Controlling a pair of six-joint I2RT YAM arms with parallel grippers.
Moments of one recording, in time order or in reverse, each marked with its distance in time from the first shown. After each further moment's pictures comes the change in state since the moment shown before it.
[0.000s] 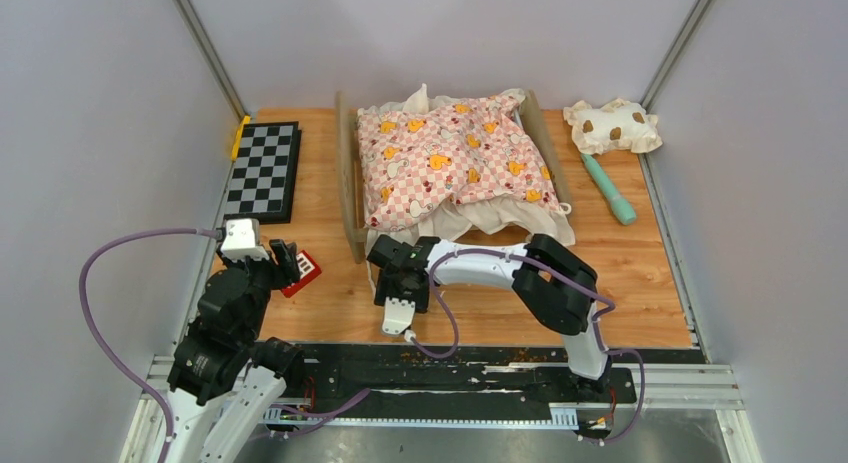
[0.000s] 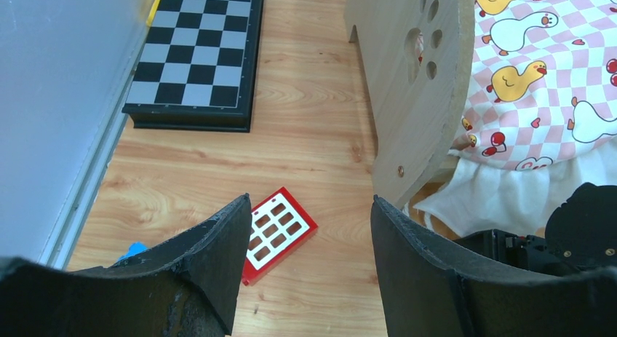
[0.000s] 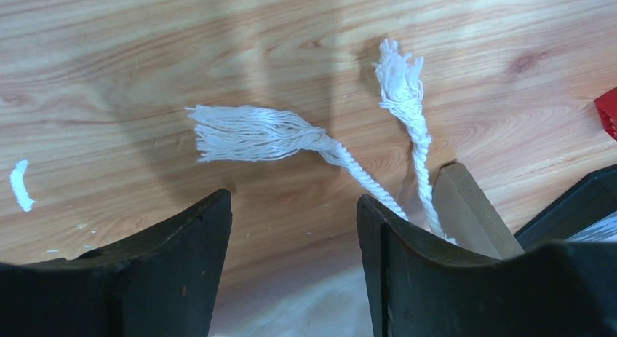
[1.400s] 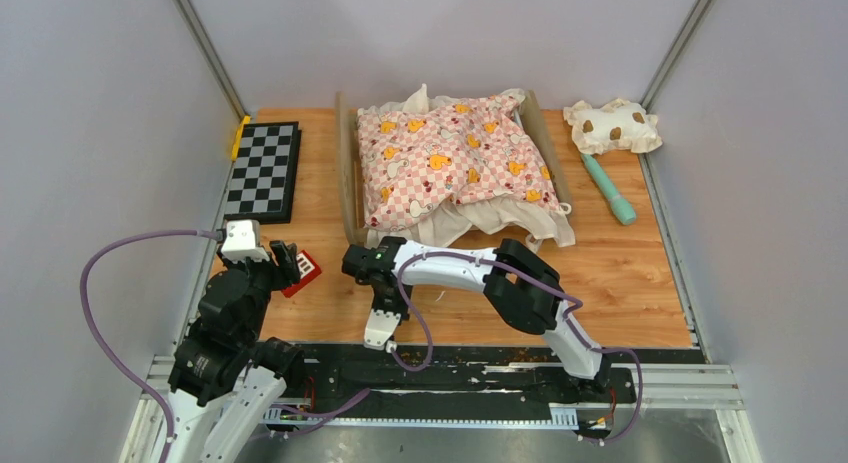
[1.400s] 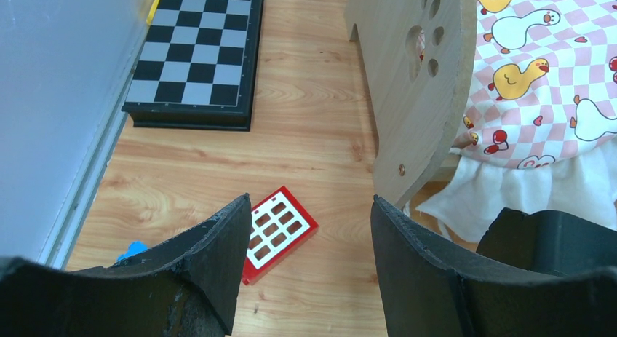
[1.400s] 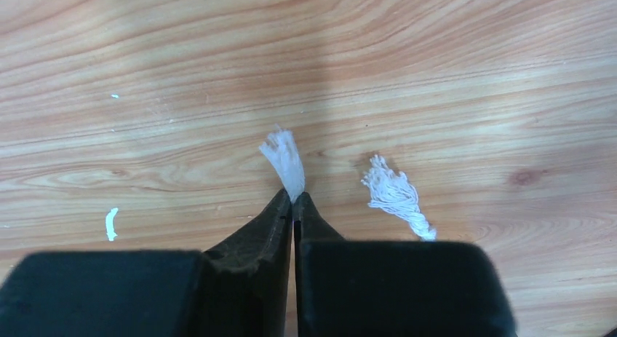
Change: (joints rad) left arm 0.000 -0.011 -0.011 0.000 0.000 0.000; right arm 0.074 0.203 0.330 -0.403 -0.066 0.114
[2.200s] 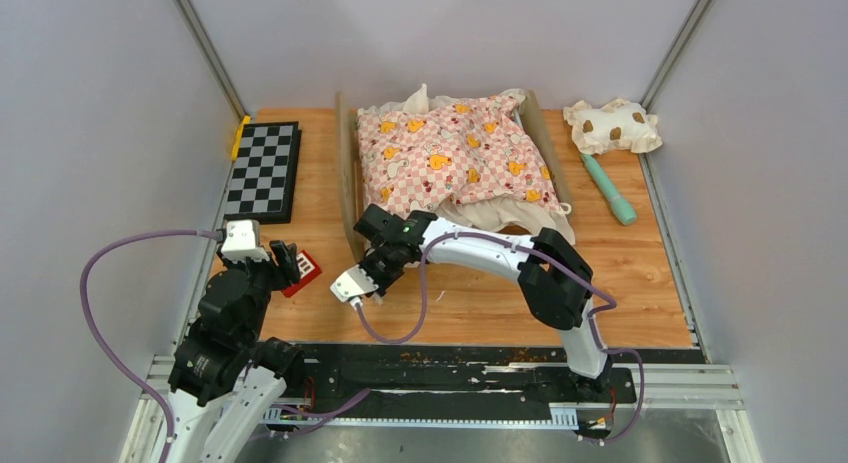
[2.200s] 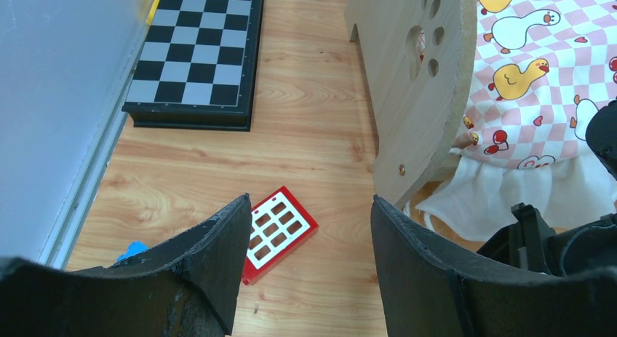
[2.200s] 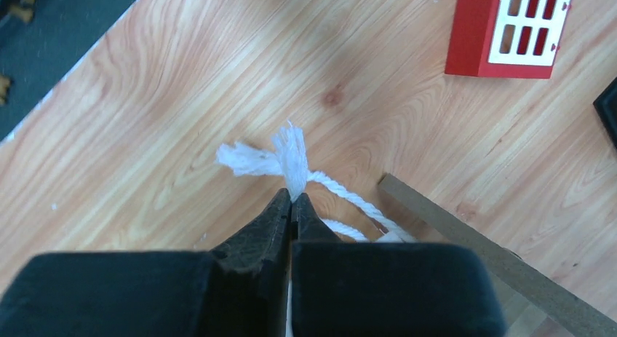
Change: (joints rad) left arm 0.000 0.000 0.000 0.000 0.000 0.000; right arm -0.115 -0.161 -0.065 0.295 -0.352 0.459
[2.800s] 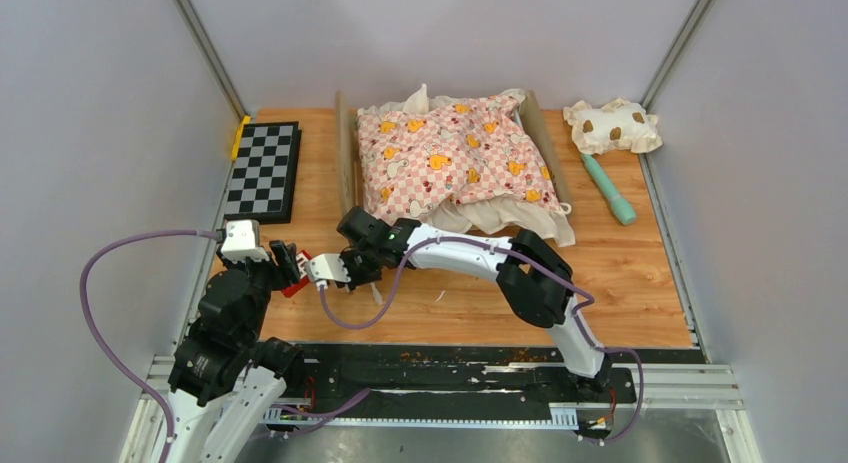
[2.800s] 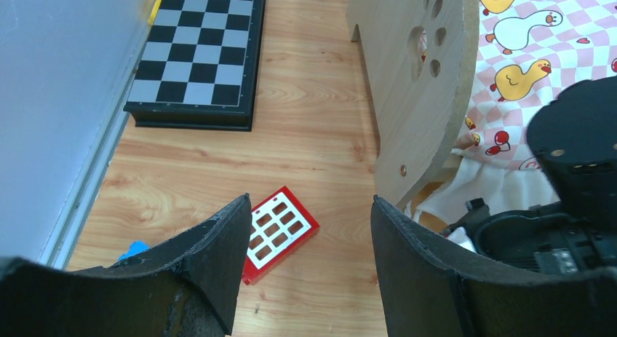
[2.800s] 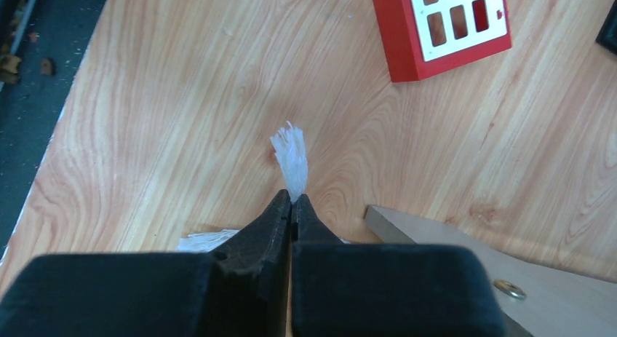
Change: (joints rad) left arm 0.000 0.000 0.000 0.000 -0.005 0.000; right arm 0.027 0.085 0.034 0.257 0.034 0.468
